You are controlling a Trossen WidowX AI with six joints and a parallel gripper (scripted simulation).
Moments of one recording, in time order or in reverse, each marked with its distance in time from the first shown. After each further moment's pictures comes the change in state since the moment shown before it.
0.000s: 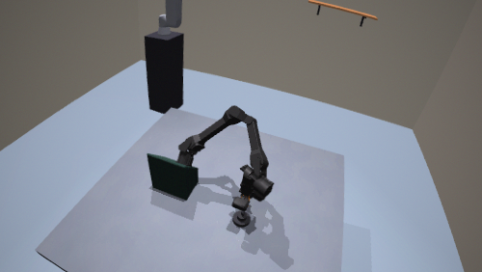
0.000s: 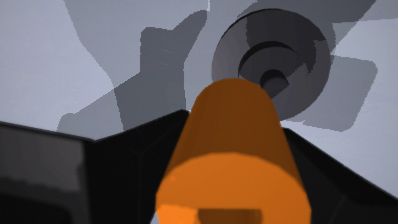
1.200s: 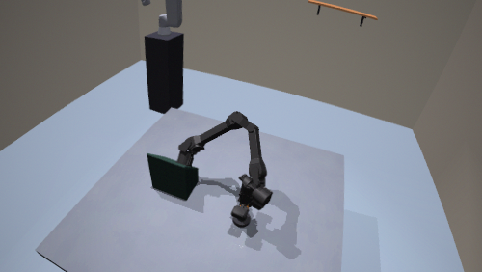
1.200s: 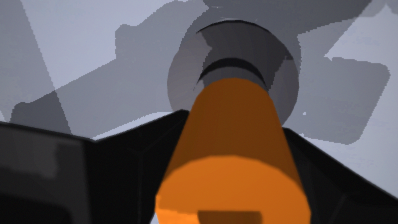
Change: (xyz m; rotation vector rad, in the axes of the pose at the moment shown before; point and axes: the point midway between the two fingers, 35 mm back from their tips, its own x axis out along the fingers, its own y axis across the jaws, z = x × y) arm 0.029 -0.025 0.009 -0.013 -0.007 -0.007
